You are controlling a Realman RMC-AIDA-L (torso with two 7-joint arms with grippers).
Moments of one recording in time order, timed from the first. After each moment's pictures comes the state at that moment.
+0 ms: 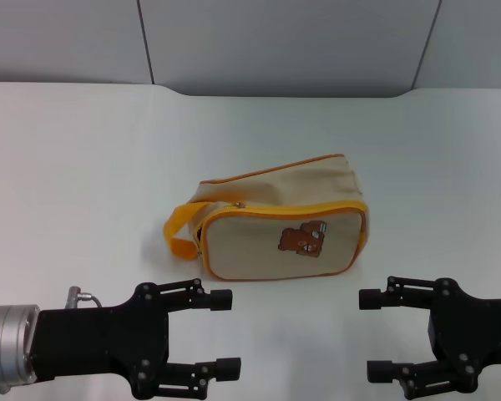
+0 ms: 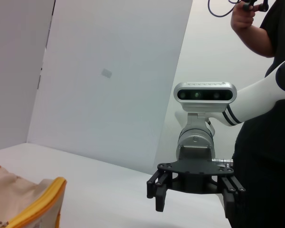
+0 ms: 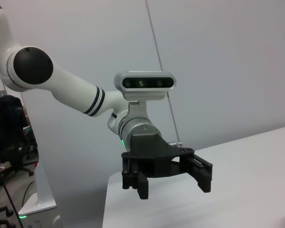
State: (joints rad) left arm -0.46 -2.04 0.77 0.41 1.95 1.85 -1.04; right arm 0.48 2.02 -0.61 -0.45 -2.11 -1.89 1.04
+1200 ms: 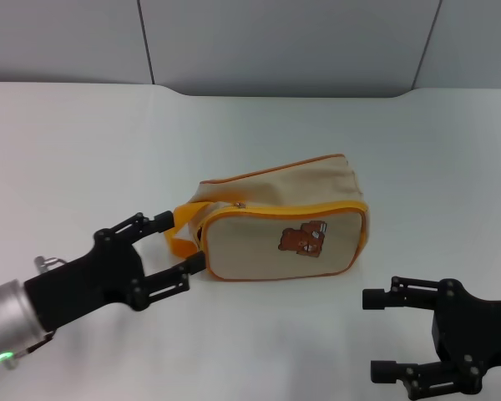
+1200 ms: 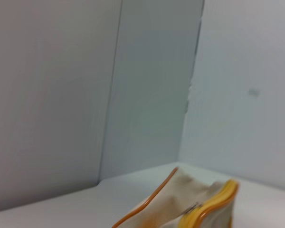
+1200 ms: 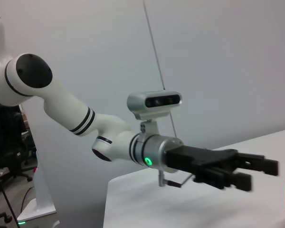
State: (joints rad) left arm -0.44 -2.07 0.45 0.26 1.94 1.54 -0.83; right arm 0.47 2.02 -0.60 -0.45 -2.11 -1.91 1.04
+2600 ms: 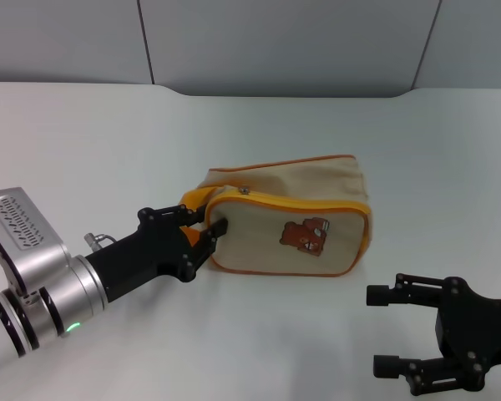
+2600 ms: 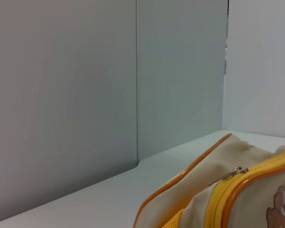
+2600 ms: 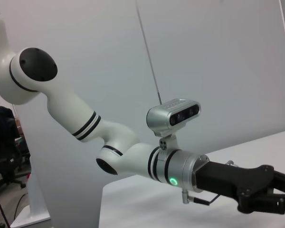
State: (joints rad) left arm -0.56 -2.08 0.43 0.04 1.84 1.26 -0.54; right arm 0.46 2.02 -0.58 -0.45 -2.10 -1.91 1.05
